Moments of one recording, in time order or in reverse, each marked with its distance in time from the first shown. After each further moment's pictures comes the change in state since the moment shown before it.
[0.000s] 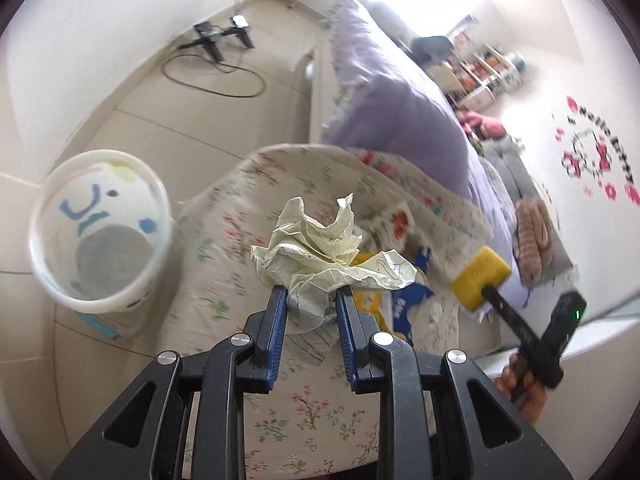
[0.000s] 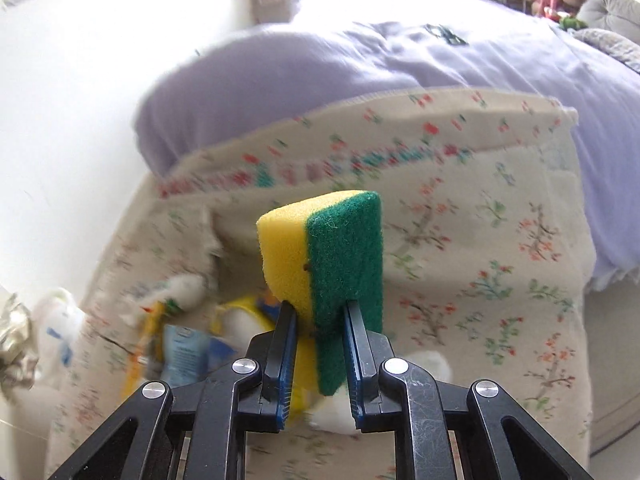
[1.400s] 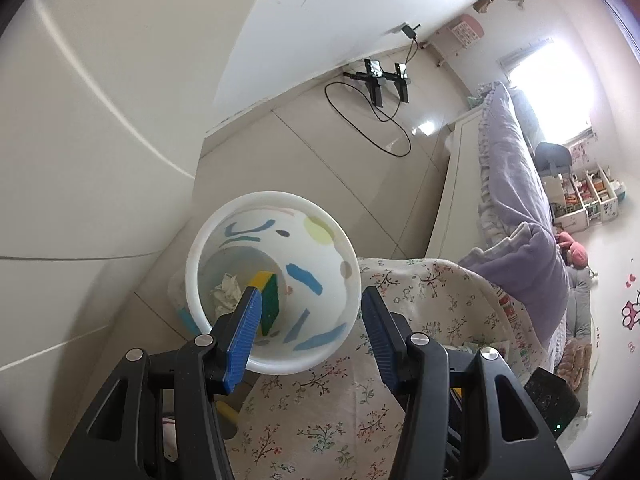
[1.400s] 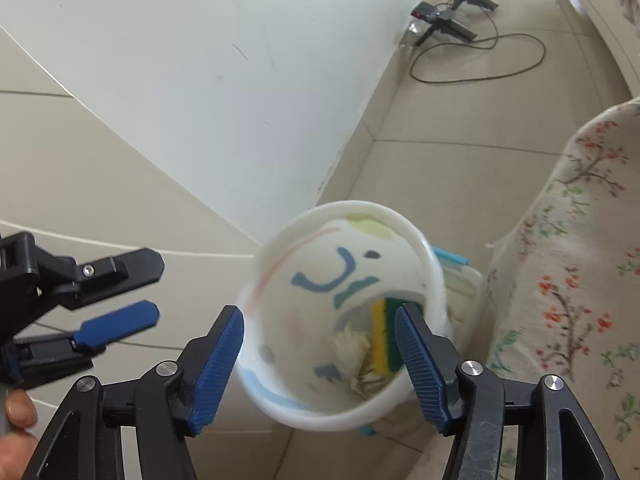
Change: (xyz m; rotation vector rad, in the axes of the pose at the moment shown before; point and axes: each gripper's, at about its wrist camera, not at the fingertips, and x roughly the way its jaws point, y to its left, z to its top) left arm -0.041 0.142 0.050 -0.394 -0.133 0.270; right arm 0.176 0.366 -0.048 -0.149 0.314 0.510
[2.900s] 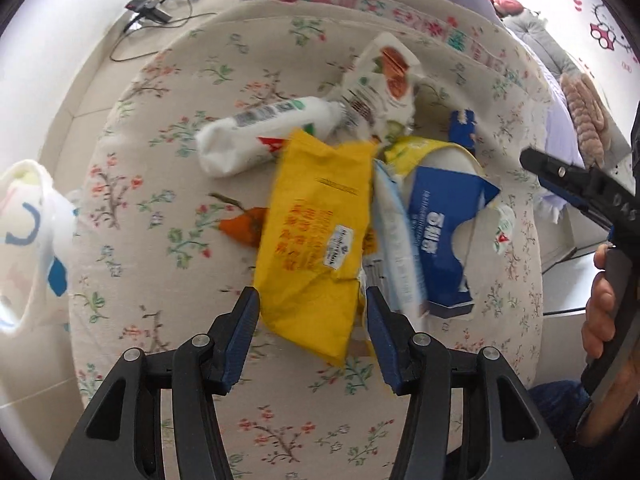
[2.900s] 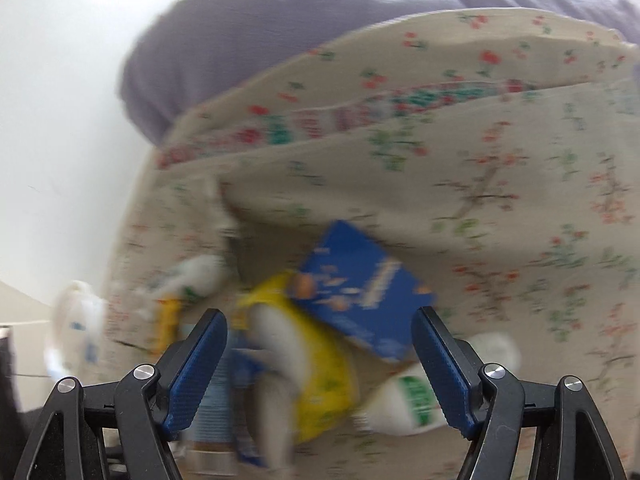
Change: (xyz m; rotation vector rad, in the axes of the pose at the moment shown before) left arm 0.123 -0.219 -0.222 0.738 0.311 0.012; right arm -0.274 -0.266 -0.046 0.269 -0.112 -0.453
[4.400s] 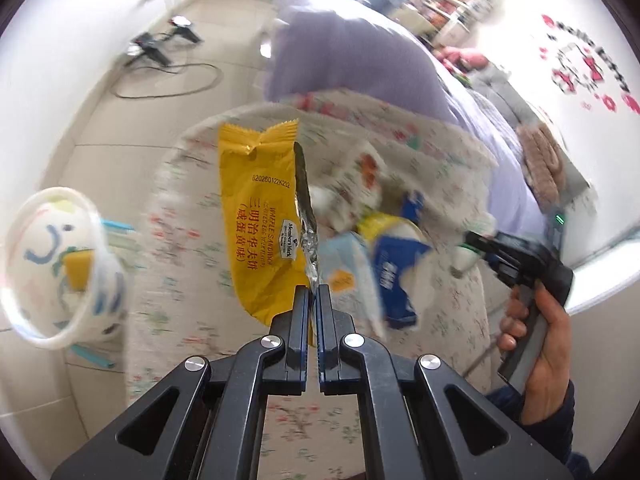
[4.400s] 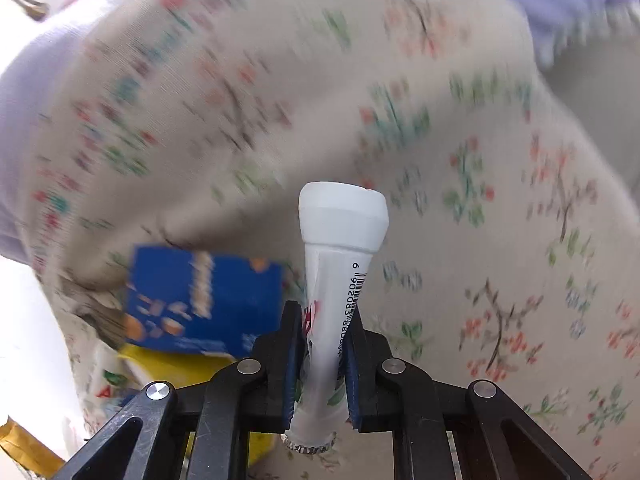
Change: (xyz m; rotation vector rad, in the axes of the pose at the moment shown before) left arm -0.098 0.049 -0.003 -0.048 -0.208 -0.144; right arm -0.005 -0.071 -0.044 0.551 -0.010 -0.094
